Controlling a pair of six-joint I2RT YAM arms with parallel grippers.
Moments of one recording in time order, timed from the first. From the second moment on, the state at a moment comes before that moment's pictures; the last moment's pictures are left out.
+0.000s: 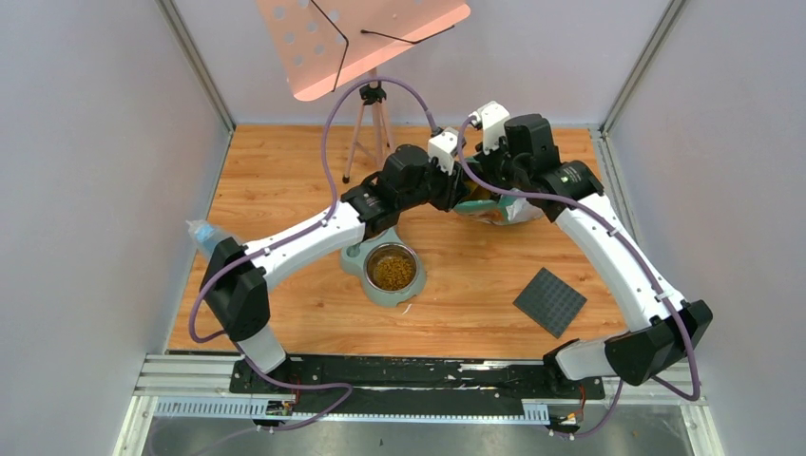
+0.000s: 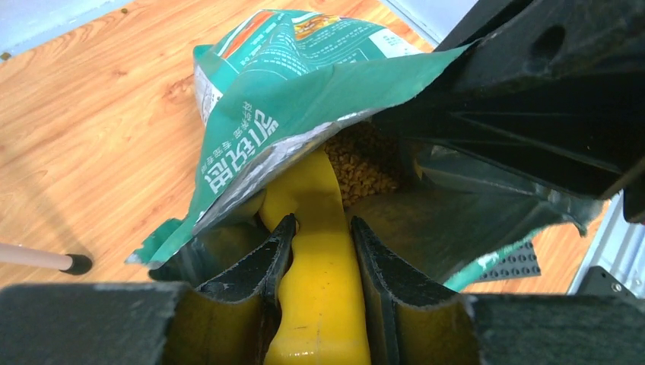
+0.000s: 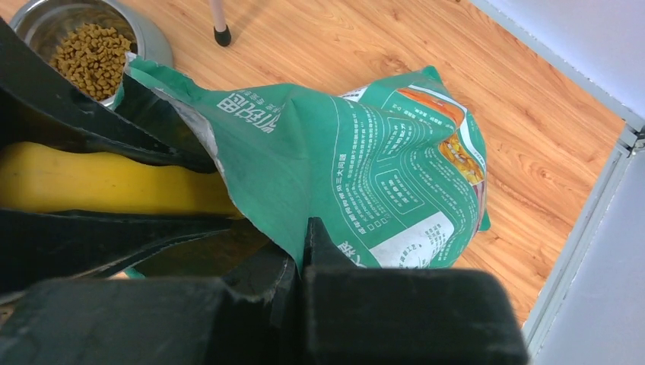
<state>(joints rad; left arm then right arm) -0.84 1.66 1.42 -0.05 0.09 -0.19 0.46 1.38 1.53 -0.76 0.05 -0.18</state>
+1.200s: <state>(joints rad) -0.80 1.83 1.31 0.27 0.30 -0.43 0.47 1.45 1.48 -0.75 0.03 -0.09</state>
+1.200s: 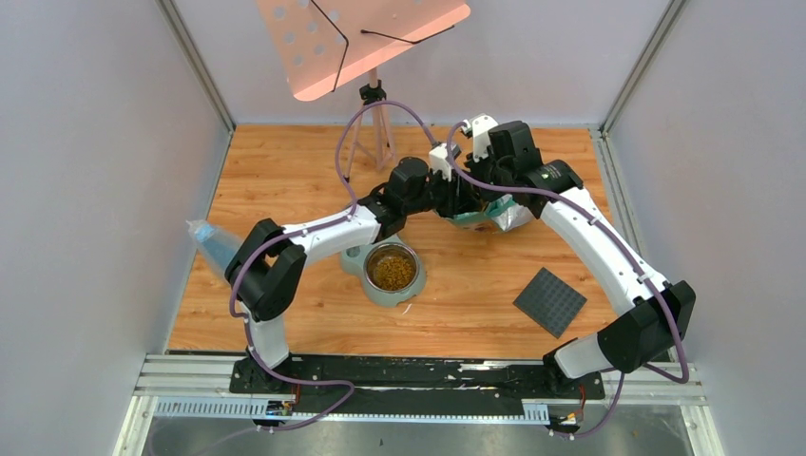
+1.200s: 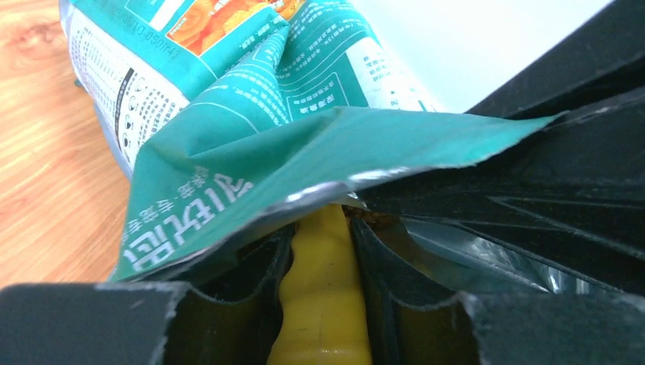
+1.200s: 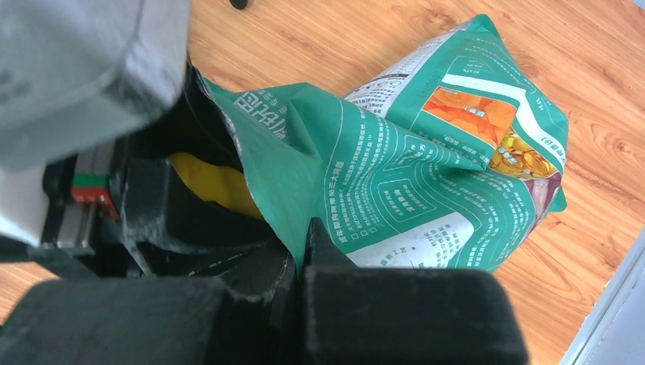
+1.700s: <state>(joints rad) -0.69 1.80 1.29 0.32 0.45 -0.71 0.47 1.45 1.48 -0.73 0.02 -0.12</state>
